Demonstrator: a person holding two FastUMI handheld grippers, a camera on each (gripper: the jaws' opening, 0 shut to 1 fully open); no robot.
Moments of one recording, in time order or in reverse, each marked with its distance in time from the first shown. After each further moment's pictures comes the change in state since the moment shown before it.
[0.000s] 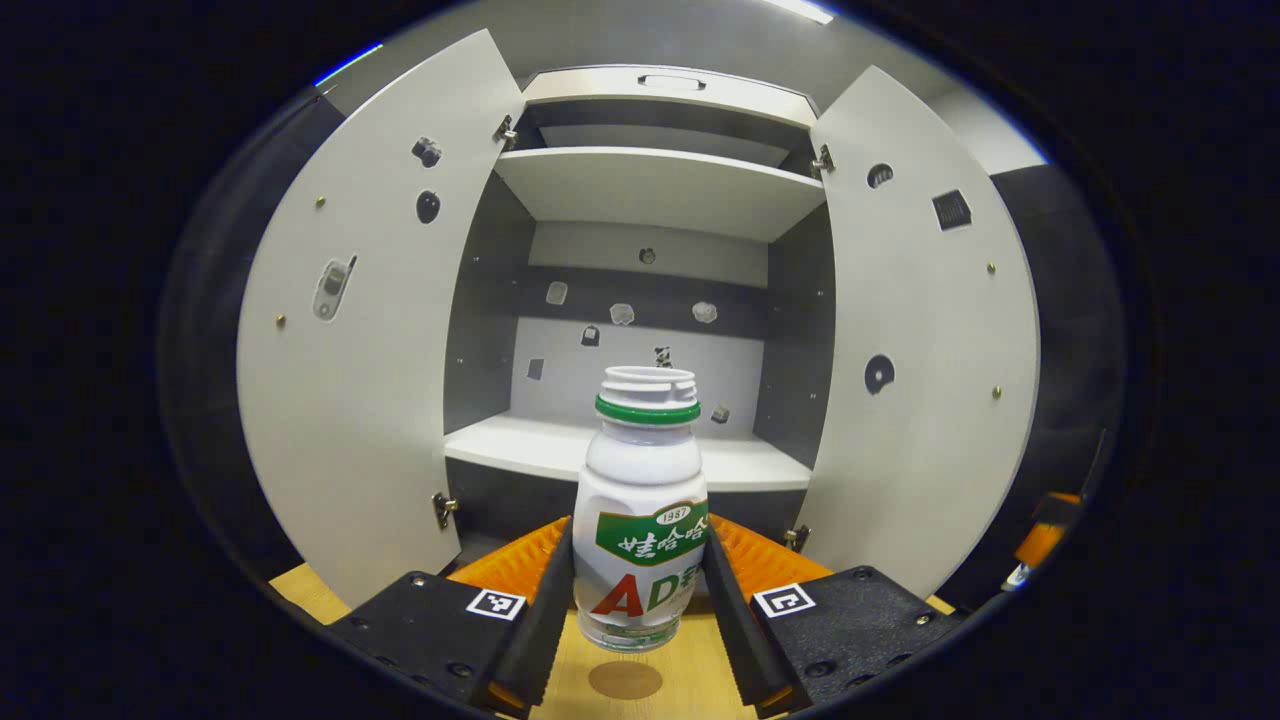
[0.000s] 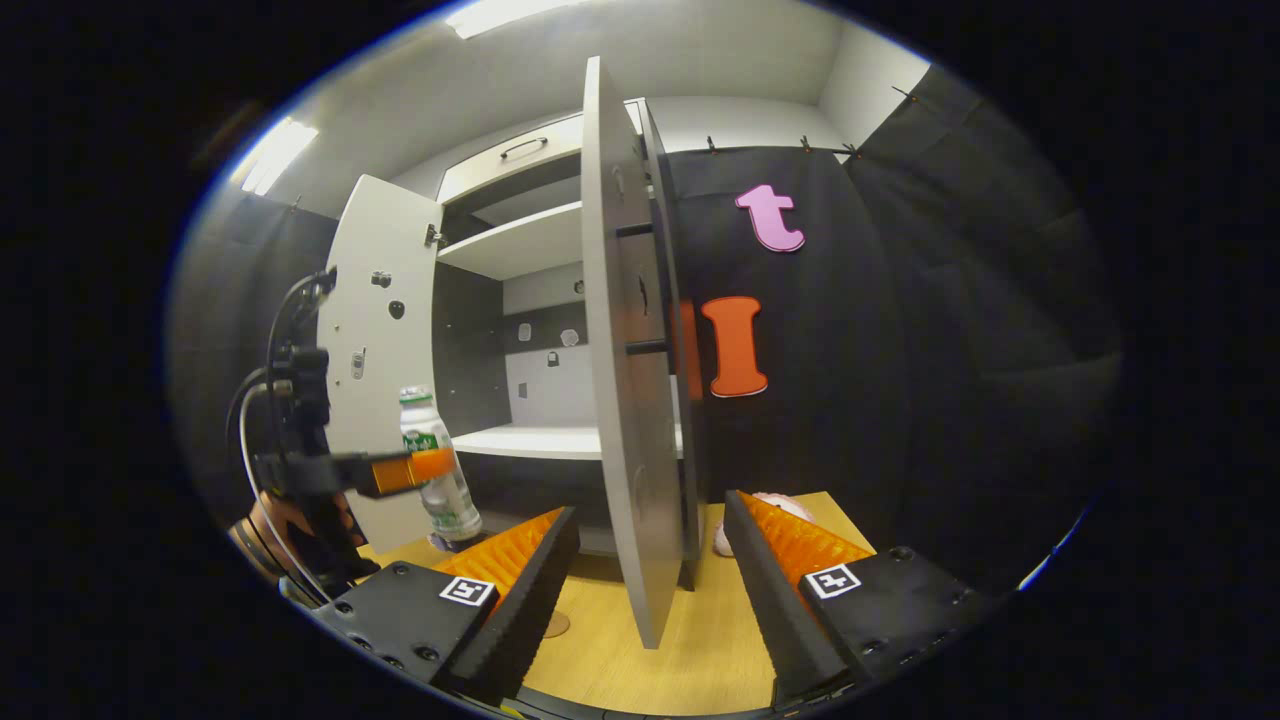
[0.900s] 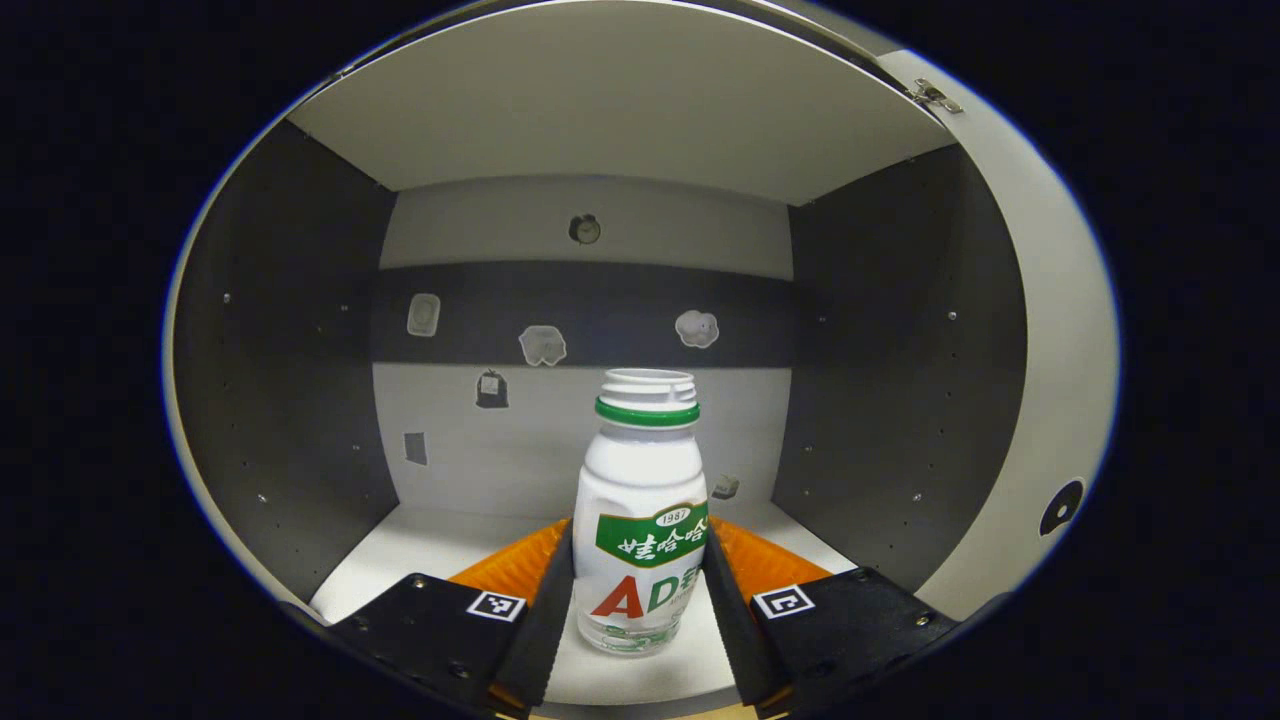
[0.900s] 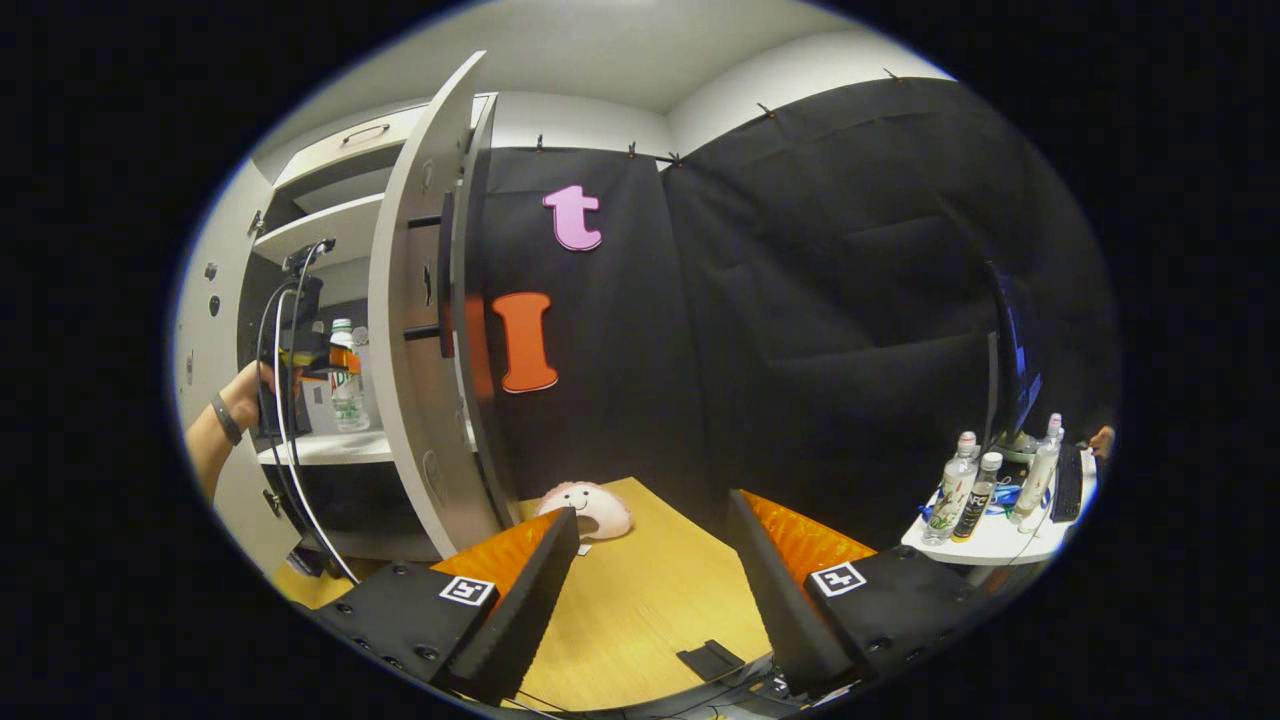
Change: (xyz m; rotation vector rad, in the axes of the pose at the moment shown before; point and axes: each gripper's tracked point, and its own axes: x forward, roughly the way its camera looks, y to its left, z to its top) left arm 0.284 -0.018 0.041 0.075 0.109 -0.149; right arm -0.040 -0.073 -0.009 0.056 -0.027 -0.619
